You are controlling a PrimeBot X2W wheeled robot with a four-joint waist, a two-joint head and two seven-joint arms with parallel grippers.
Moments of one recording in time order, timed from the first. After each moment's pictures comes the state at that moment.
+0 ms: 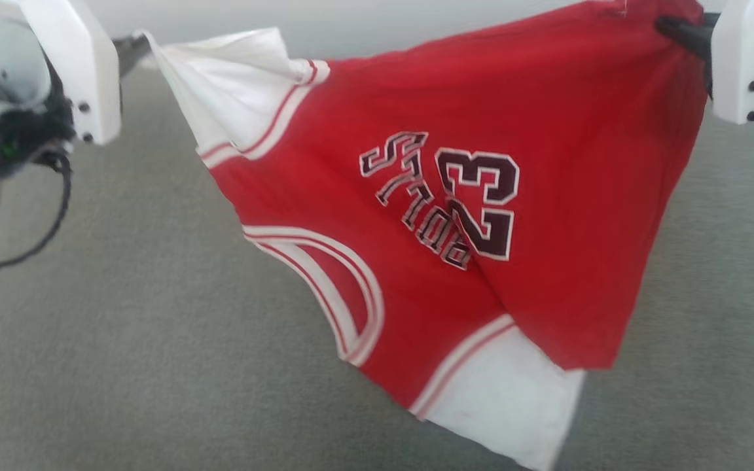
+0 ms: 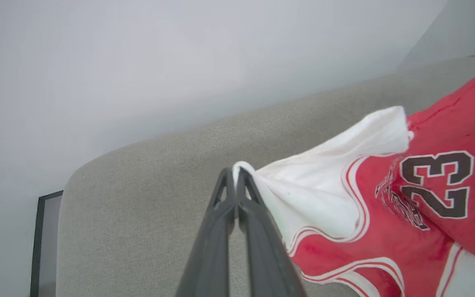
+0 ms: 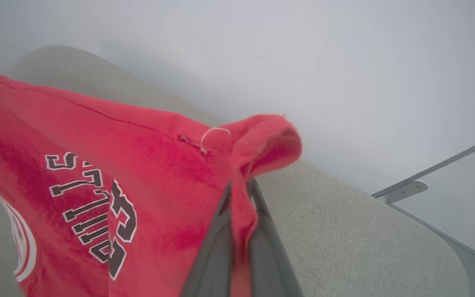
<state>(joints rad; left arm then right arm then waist) -1.20 0.75 -0.86 0.39 -1.13 0.05 0.56 -1.11 -0.60 0.56 0.38 0.84 0.13 0.74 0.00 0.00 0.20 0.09</state>
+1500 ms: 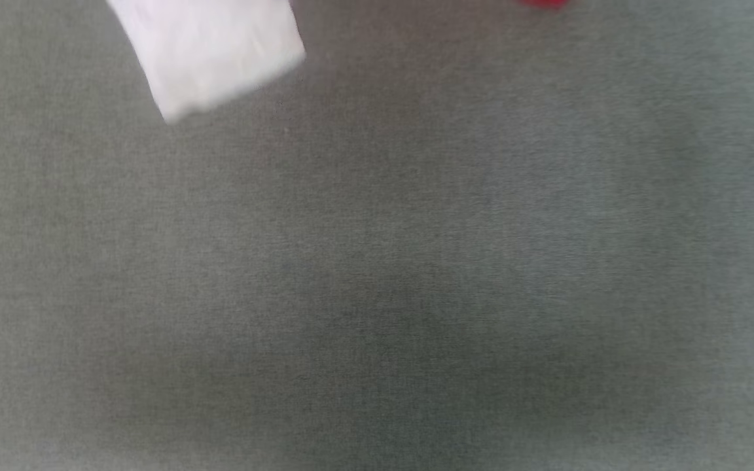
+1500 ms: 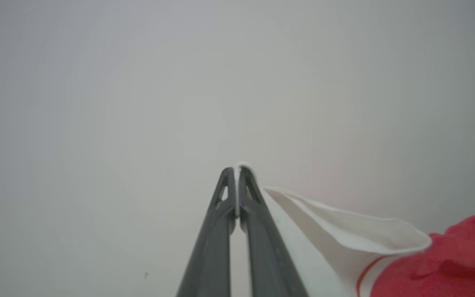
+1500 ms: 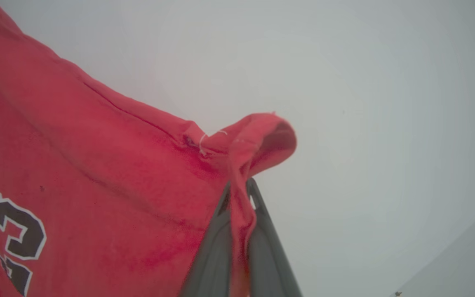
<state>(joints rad) -1.92 0.52 -0.82 0.91 -0.71 -0.05 -0.23 -1.54 -0.34 0.41 0.77 0.25 0.13 -0.02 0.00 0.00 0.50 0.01</state>
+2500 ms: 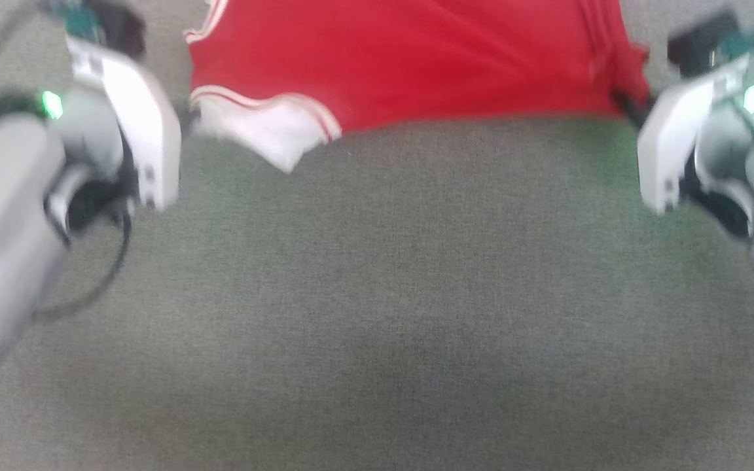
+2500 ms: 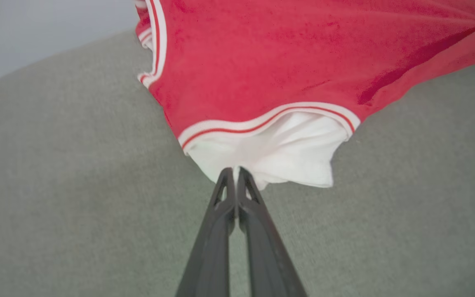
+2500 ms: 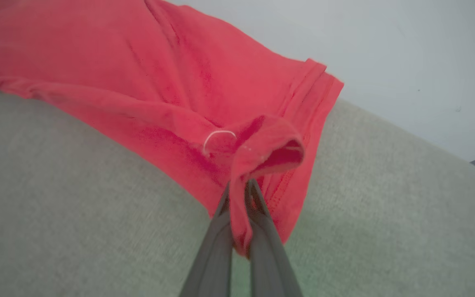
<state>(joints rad) -1.18 0.61 -0.97 0.62 -1.10 -0.07 0.40 -1.03 -0.48 0.71 0.68 0.69 0.13 0.23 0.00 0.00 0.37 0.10</state>
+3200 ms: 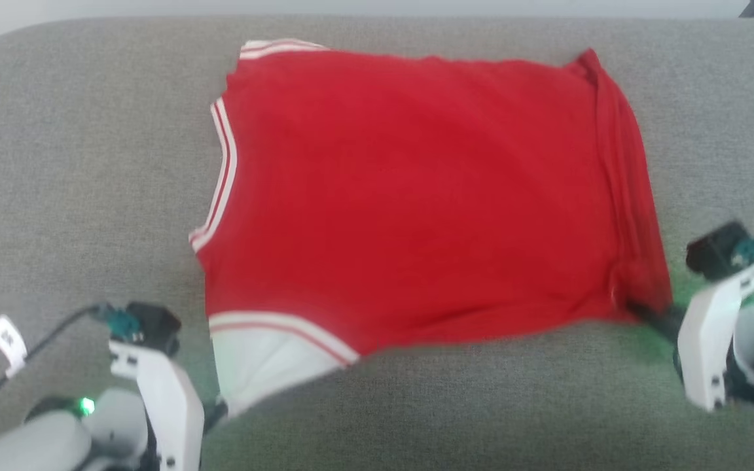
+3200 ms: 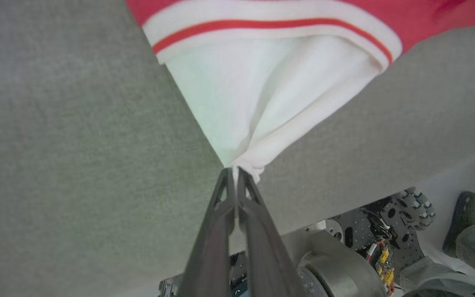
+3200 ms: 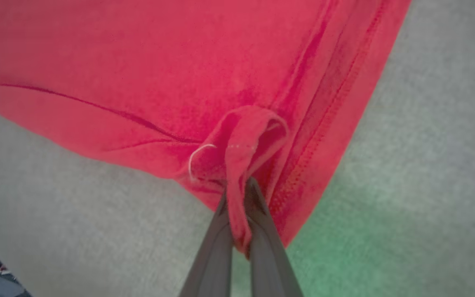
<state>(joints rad) -0.52 0.99 -1.01 -0.21 -1.33 0.37 0.45 -0.40 -0.74 0.54 0.14 0.85 0.13 0.48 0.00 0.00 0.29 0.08</state>
